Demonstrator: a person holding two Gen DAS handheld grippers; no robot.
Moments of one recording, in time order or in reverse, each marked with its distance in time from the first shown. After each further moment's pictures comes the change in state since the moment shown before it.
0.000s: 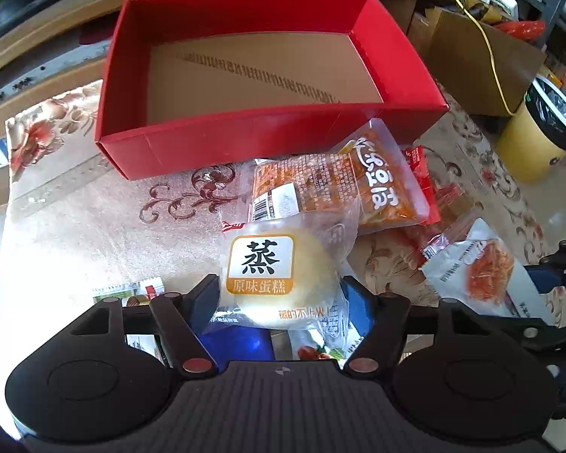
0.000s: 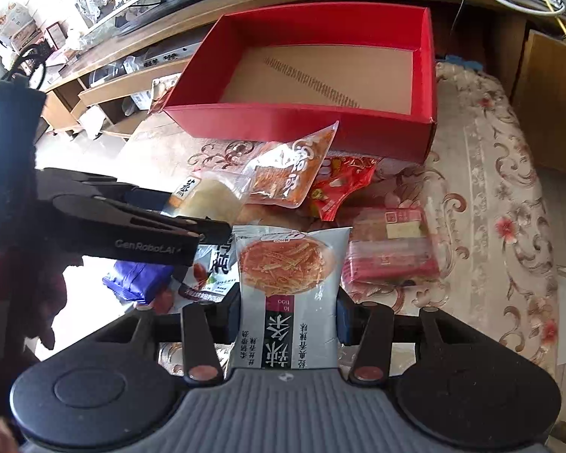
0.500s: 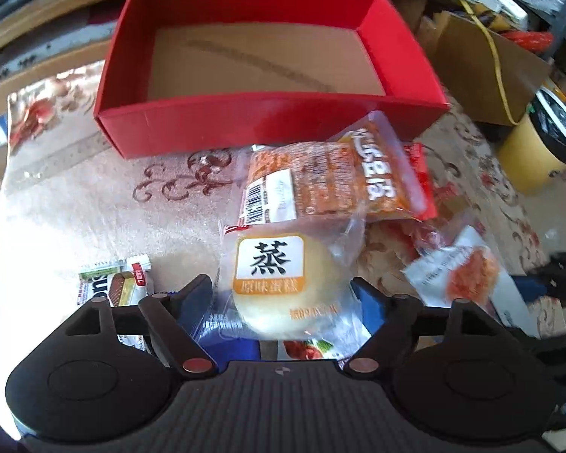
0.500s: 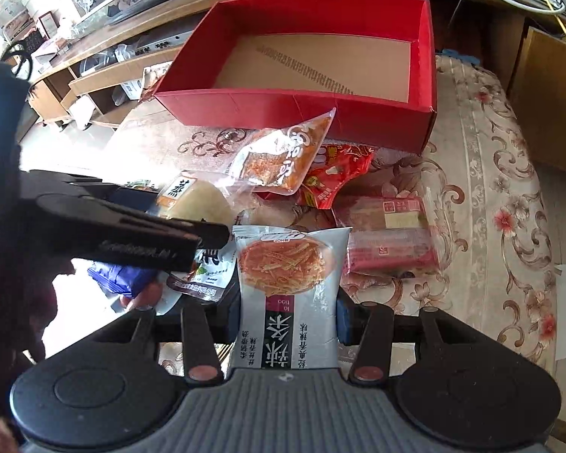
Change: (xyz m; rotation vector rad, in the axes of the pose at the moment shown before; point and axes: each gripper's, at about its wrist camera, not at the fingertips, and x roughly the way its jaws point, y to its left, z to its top) left arm 0.010 0.000 -0.004 -0.067 0.018 -0.012; right arm 0.008 0.000 -0.002 -0.002 0.026 -0.030
